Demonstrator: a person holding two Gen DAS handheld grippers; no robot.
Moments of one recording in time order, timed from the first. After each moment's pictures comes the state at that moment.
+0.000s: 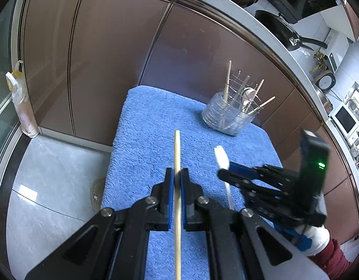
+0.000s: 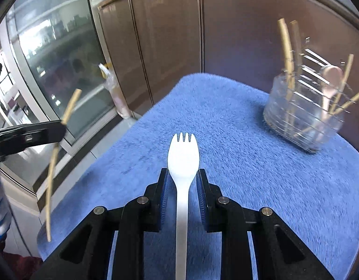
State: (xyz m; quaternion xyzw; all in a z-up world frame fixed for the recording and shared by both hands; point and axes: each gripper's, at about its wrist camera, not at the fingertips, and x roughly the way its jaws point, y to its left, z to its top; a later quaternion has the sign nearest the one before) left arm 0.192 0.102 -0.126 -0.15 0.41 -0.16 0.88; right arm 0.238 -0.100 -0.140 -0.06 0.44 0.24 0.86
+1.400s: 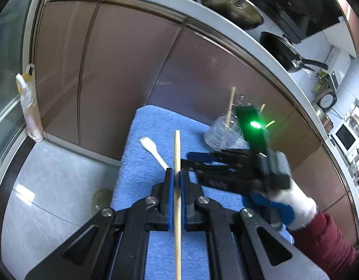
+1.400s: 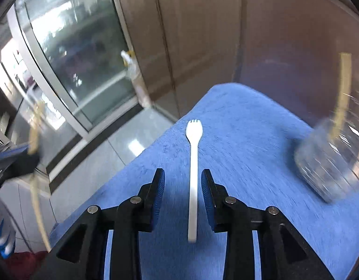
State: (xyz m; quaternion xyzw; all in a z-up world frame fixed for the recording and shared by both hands) left arm 0.190 0.126 -0.108 -0.19 0.37 -0.13 0.90; right arm 0.325 -0.028 -0.139 -0.10 0.49 0.32 0.80
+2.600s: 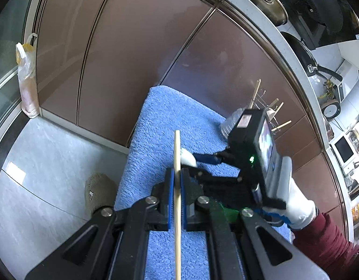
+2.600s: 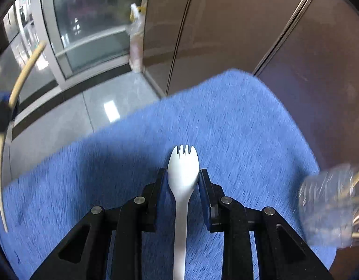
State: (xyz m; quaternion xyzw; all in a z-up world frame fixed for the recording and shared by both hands) left arm 0.219 0.149 -0.162 -0.23 0.41 -0.14 0.87; right arm 0.334 0.014 -0.197 -0.29 0.48 0.30 0.77
